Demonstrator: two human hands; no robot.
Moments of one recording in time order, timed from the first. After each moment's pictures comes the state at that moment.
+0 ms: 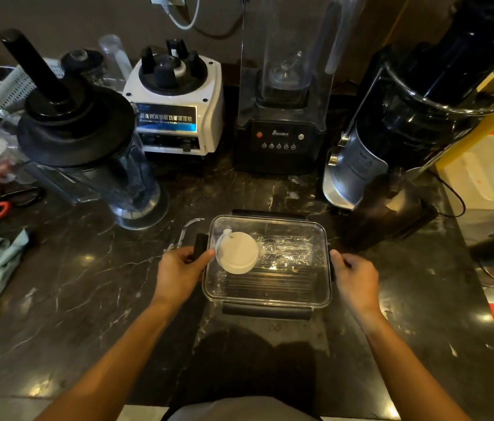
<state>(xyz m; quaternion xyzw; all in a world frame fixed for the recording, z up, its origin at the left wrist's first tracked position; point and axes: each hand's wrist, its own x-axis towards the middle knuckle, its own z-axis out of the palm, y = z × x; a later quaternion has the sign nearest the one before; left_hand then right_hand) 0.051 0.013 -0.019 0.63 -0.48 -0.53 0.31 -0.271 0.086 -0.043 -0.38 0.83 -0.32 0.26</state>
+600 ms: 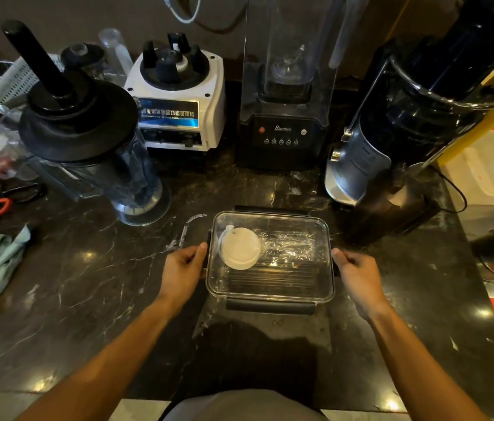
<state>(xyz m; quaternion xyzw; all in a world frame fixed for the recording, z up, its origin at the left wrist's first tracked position) 0.064 0.014 -0.036 0.61 -0.49 -0.55 0.30 -0.272 0.086 -0.041 -0.29 0.76 -0.40 0.42</state>
